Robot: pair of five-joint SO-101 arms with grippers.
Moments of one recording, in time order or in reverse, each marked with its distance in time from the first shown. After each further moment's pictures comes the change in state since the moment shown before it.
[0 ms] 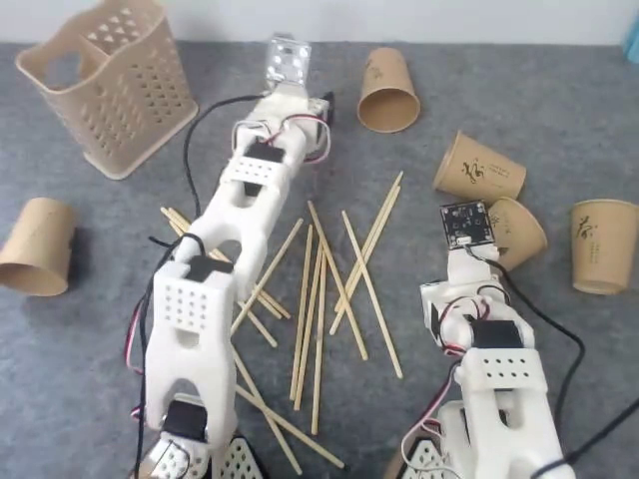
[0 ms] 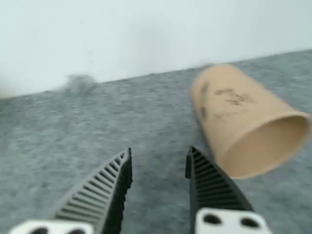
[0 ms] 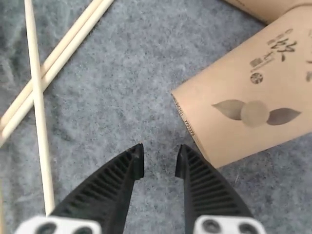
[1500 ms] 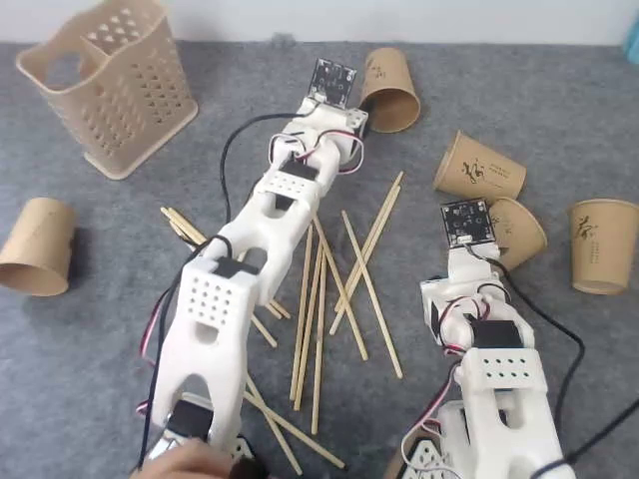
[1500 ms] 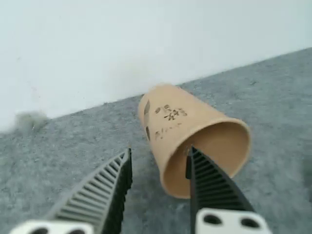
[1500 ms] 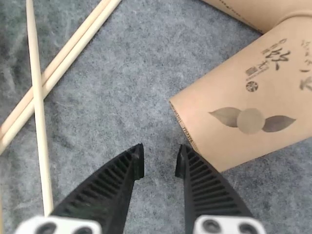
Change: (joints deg) left arm 5.8 7.4 -4.0 -10.8 -3.3; right arm 0.0 0.0 0.0 -1.5 0.0
